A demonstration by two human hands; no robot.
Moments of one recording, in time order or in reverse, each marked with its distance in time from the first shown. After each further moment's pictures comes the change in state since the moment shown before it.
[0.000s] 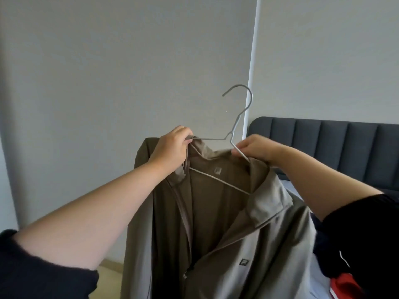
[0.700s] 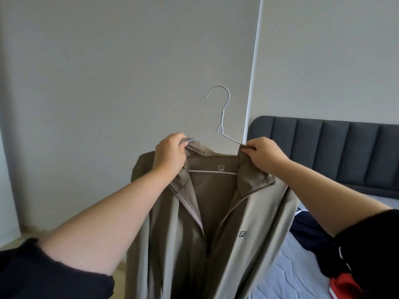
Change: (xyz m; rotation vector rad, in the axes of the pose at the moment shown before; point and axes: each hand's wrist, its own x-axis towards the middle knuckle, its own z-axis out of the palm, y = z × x) left_hand -0.014 -0.002 0.020 0.027 0.092 -0.356; right_hand -0.003 0.023 0.013 -0.366 0.340 -0.105
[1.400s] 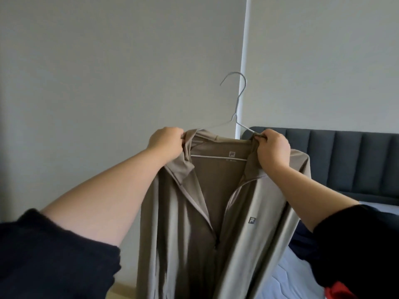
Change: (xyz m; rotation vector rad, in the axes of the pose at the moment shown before) left_hand 0.063 0.040 -0.032 0.406 -0.355 0.033; right_hand 0.011 0.010 -0.027 0.097 0.584 0.173
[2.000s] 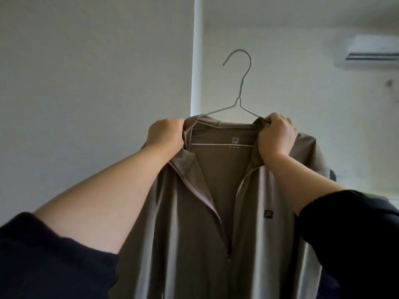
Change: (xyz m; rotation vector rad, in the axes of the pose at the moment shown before) left_hand 0.035 0.138 -0.101 -0.026 0.440 0.268; right_hand 0.085 -0.021 -0.179 -0.227 0.492 -0.098
